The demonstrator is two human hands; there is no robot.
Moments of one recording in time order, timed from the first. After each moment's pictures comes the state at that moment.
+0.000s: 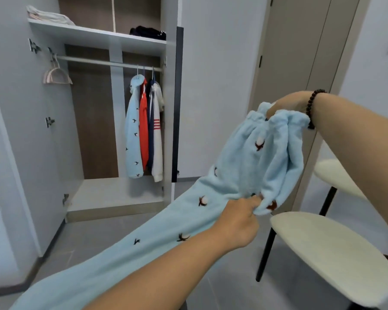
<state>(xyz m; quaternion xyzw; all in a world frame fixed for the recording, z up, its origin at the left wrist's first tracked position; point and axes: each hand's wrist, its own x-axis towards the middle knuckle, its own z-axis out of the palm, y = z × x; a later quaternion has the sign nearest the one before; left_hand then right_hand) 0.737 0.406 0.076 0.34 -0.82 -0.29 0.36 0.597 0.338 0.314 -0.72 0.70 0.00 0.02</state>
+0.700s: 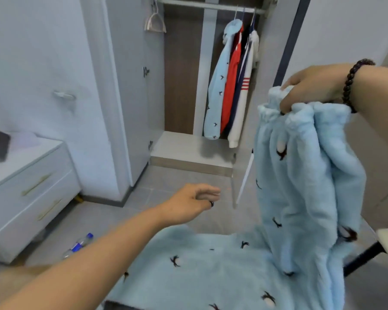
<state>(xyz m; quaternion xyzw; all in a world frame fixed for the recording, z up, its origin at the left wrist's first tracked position) 1.002 0.388 0.006 0.55 -0.60 -0.46 0.35 0.810 0.309 0.250 -0.79 0.61 -0.01 0.07</state>
